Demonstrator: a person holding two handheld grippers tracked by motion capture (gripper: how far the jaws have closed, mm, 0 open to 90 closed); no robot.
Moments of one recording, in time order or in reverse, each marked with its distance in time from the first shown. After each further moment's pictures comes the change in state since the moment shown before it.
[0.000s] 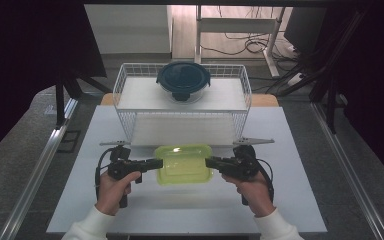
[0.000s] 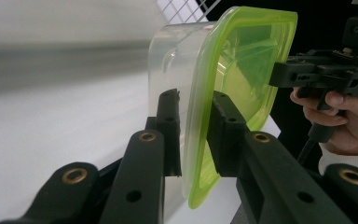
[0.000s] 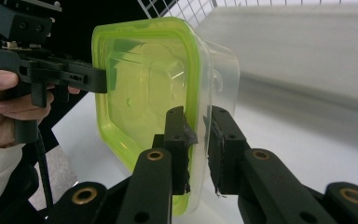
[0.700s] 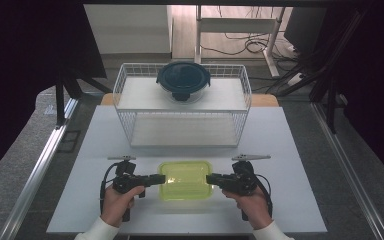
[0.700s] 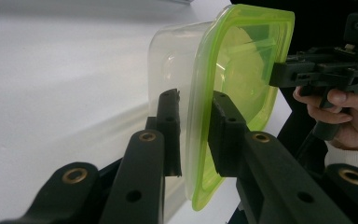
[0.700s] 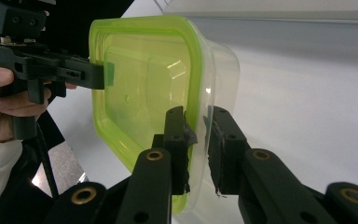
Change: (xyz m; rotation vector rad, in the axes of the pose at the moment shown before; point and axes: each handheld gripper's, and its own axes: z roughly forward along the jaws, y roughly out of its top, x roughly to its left) left arm 0.017 -0.043 0.019 0.082 0.007 -0.062; right arm -0.013 -0.047 0.012 0.082 0.007 0.096
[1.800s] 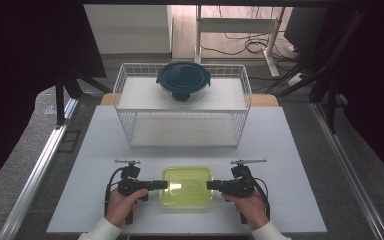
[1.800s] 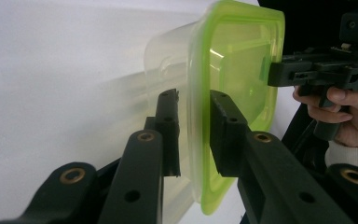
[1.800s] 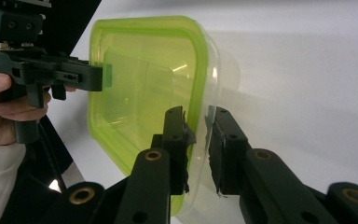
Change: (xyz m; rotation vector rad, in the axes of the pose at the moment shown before) left arm 0.021 -0.012 0.020 0.069 -0.009 -0.066; right arm -0.023 -0.017 0.018 0.074 0.010 0.121
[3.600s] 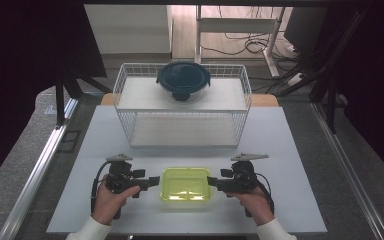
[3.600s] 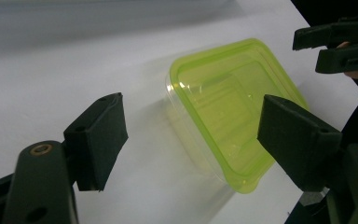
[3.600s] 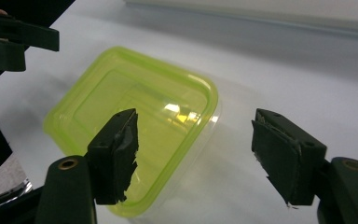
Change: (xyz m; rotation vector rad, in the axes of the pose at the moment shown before) left arm -0.022 0.008 -0.032 -0.051 0.218 0.185; right arm 0.011 0.012 -0.012 -0.052 -0.154 -0.204
